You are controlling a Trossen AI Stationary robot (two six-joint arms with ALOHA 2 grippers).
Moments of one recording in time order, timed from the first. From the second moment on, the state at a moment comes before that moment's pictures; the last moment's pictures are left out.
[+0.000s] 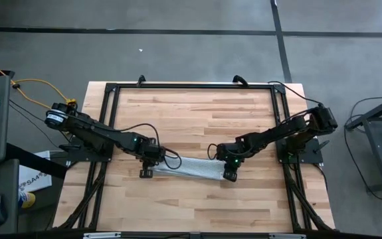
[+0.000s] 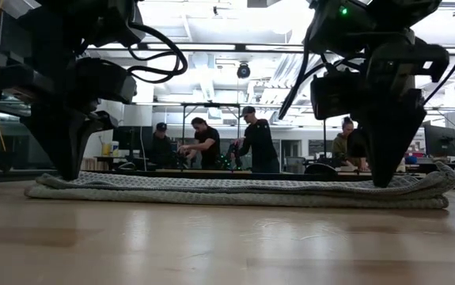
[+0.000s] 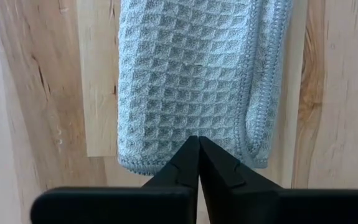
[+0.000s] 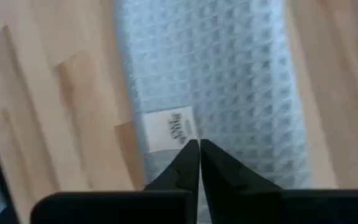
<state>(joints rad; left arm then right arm) -0.22 1.46 0.77 -0.58 0.01 -0.23 0.16 1.61 0.80 -0.35 -0.30 0.58</state>
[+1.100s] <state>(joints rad) -0.30 1.49 0.77 -0.57 -0.18 -0.30 0.28 1.61 0.80 -0.40 0.00 0.71</state>
